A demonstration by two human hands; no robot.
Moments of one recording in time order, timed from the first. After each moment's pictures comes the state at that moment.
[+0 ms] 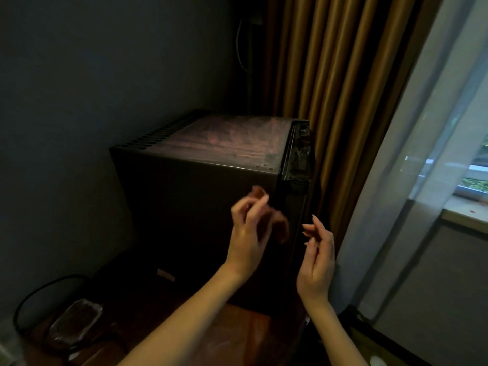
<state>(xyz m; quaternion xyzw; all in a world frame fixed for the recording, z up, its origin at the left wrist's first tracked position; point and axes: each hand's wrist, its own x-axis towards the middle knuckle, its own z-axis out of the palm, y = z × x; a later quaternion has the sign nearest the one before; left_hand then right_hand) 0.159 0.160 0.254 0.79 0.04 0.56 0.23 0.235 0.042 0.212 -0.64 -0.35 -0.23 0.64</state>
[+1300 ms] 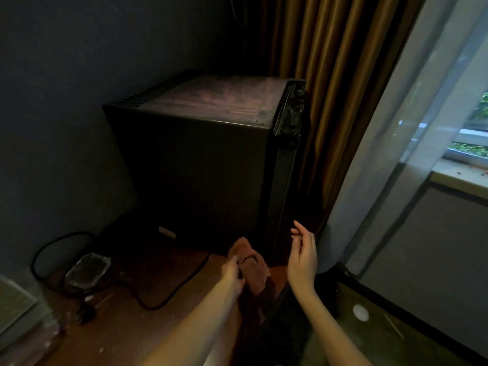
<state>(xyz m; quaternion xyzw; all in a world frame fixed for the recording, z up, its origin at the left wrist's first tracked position) 0.132 0.124 0.080 0.25 0.50 0.19 0.80 0.208 -0.002 0.126 -0.77 -0.23 -0.04 0.59</state>
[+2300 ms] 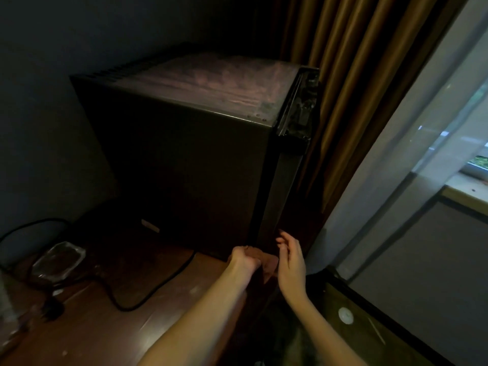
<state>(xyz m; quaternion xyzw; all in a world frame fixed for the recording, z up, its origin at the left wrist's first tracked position) 0.202 0.114 0.155 0.01 0.50 0.11 0.86 0.249 0.013 0.103 -0.80 -0.26 0.08 0.53</state>
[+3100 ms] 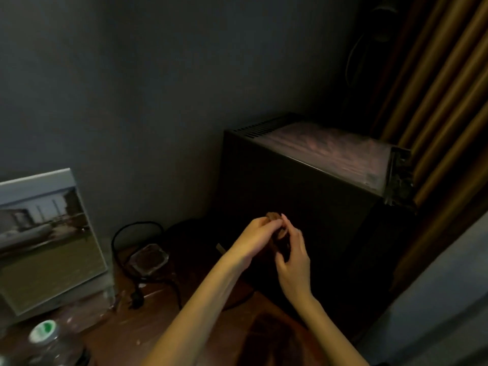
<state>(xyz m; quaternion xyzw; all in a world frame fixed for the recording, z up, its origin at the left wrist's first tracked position) 0.030 0.201 0.291 0.61 0.31 0.25 0.68 0.137 0.137 0.217 -0.65 -0.57 -0.02 0.50</state>
